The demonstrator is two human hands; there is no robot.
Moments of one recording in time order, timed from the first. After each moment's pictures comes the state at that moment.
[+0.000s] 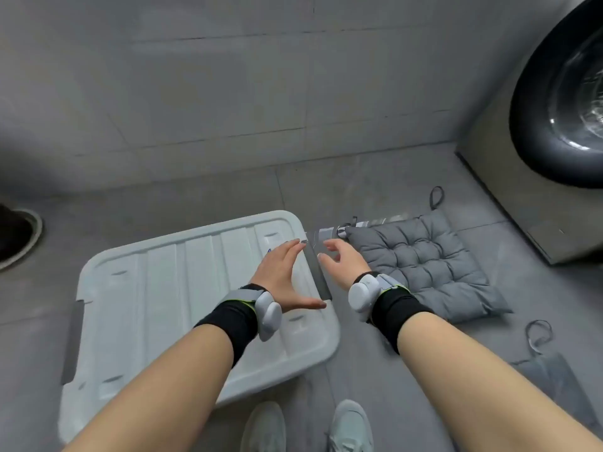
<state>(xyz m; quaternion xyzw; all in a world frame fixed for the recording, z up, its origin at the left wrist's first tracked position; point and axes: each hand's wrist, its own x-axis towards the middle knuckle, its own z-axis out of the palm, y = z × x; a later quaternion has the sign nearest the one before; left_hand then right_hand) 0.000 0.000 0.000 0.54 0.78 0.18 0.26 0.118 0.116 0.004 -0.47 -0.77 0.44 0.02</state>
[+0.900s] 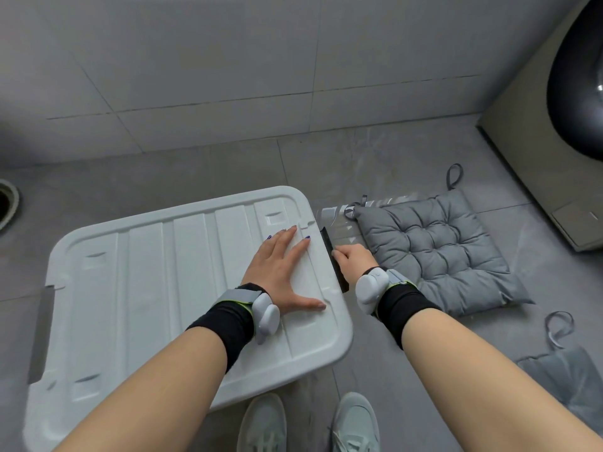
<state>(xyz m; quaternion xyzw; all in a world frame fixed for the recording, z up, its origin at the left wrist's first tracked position) -0.012 -0.002 -0.055 0.57 0.79 0.11 0.19 0.114 0.133 -0.066 -0.52 -0.76 0.39 -0.08</state>
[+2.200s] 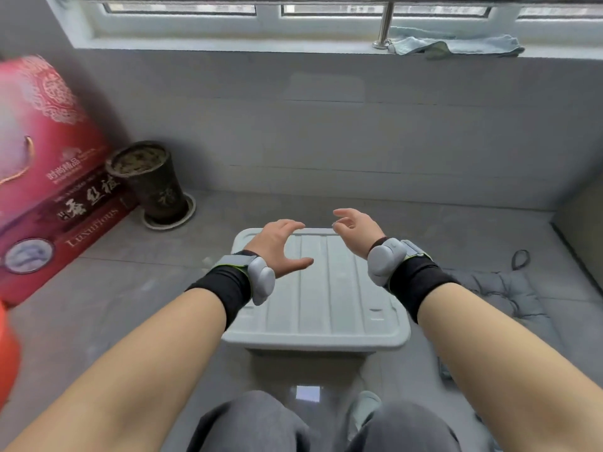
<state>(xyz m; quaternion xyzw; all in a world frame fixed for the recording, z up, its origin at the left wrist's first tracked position) -0.060 -0.193 0.160 0.43 0.87 0.21 0.13 0.037 -0.026 0.175 -0.31 -0.84 0.44 0.04</state>
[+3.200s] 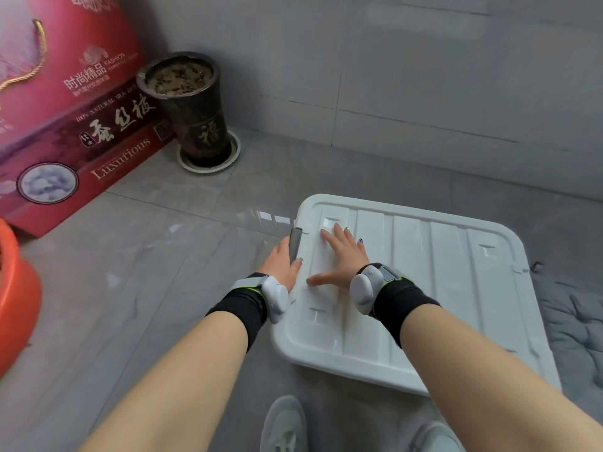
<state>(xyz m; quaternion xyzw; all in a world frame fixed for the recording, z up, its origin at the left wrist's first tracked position) -0.194 -0.281 -0.047 0.16 0.90 0.28 0.29 -0.131 -0.136 -0.027 -0.17 -0.93 0.28 -0.19</state>
